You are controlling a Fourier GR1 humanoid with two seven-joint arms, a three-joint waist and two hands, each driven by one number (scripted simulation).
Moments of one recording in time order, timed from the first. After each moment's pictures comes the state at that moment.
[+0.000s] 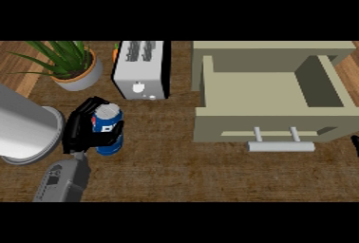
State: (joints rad) left arm -0.27 0.08 0.16 -1.14 0.10 -0.02 -0.28; right arm 0.31 -0.01 -0.24 -2.19 -0.10 0.20 0.09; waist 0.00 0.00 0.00
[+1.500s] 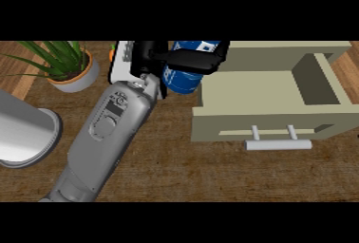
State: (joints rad) left arm -0.94 0.00 -0.16 -1.22 0.01 0.39 0.27; right arm 0.29 -0.02 -0.27 -2.20 -0.12 0.20 0.11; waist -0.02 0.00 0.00
